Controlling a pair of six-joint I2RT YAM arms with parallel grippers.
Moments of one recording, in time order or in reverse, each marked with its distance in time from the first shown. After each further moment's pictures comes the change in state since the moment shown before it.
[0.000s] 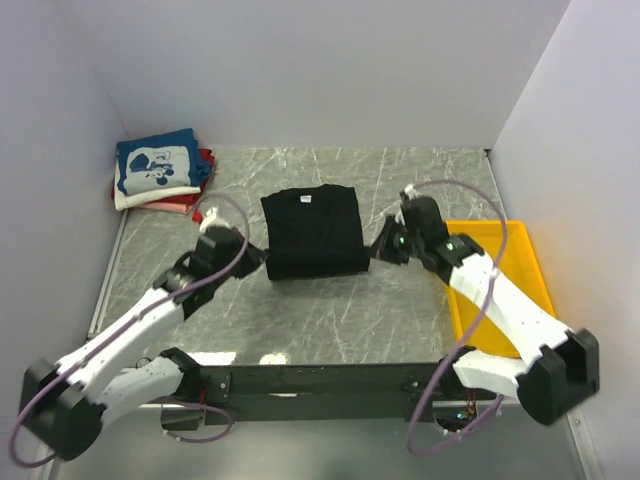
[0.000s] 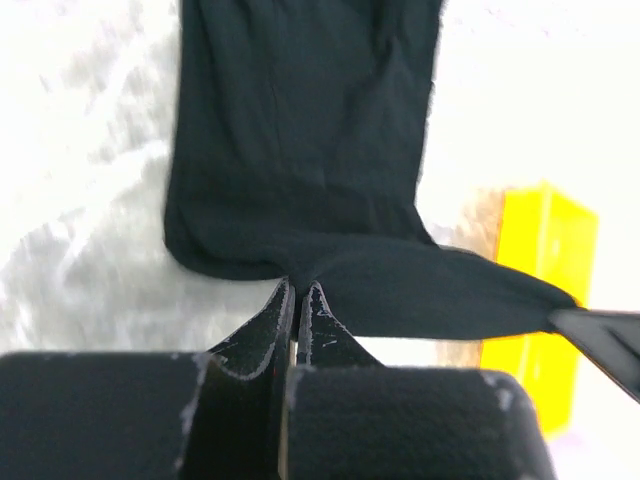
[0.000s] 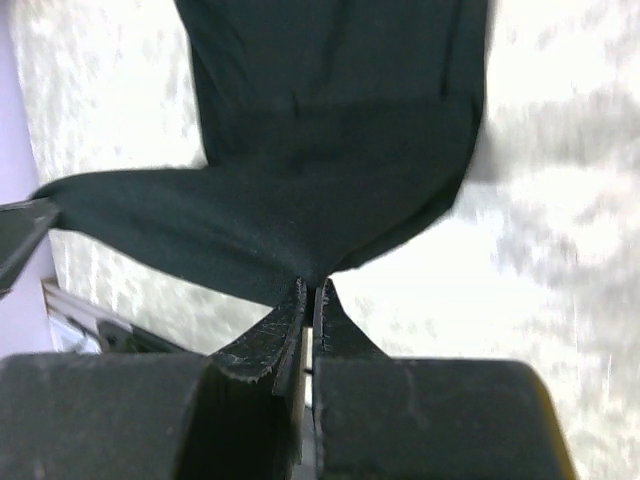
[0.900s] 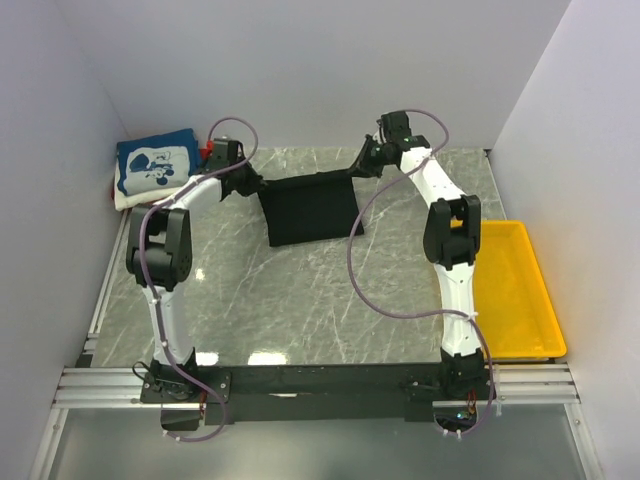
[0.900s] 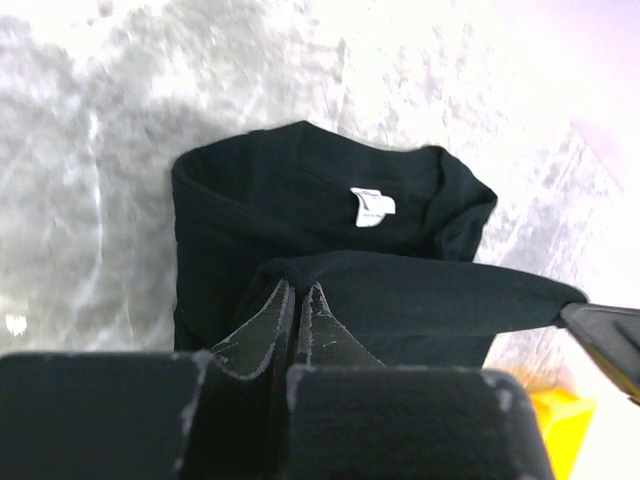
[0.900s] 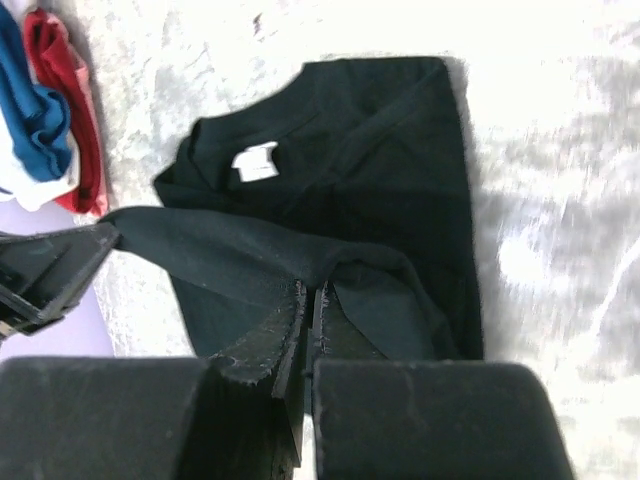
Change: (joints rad) left arm 0.409 1.110 0.856 0.121 0.317 0.151; right arm -0.252 1.239 1.281 -0.124 -0.272 -0.094
